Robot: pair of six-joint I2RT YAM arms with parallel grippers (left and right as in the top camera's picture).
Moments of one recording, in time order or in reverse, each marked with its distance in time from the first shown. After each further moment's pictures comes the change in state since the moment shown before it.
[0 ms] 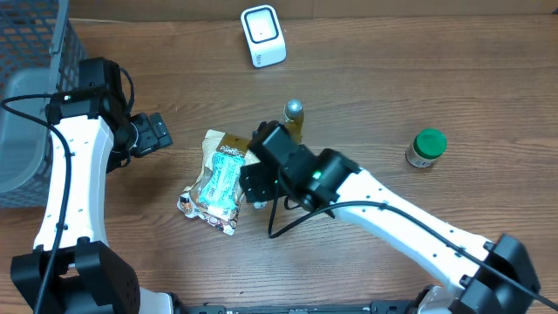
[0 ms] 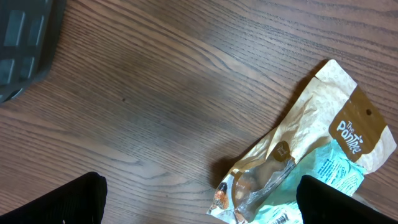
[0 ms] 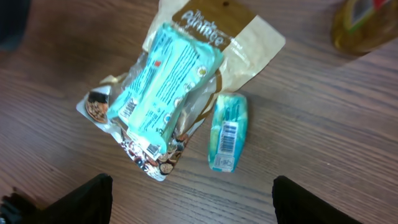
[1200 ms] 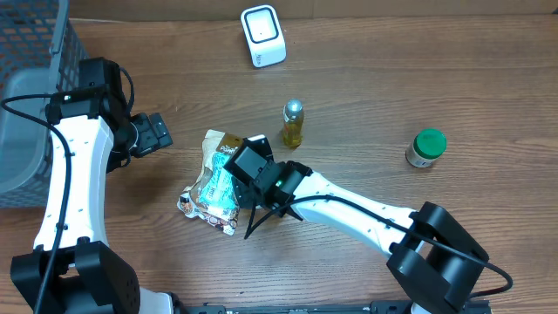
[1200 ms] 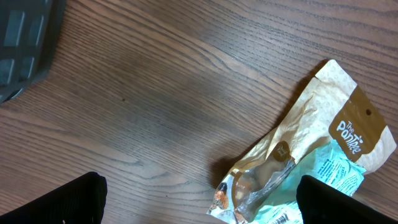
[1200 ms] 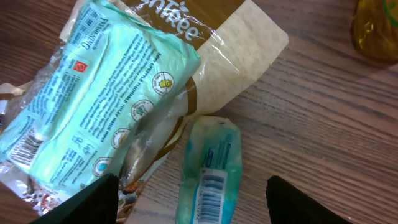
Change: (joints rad) left arm 0.000 0.000 0.000 0.000 0.000 0.000; right arm 0.050 0.209 -0.058 0.189 0.164 0.000
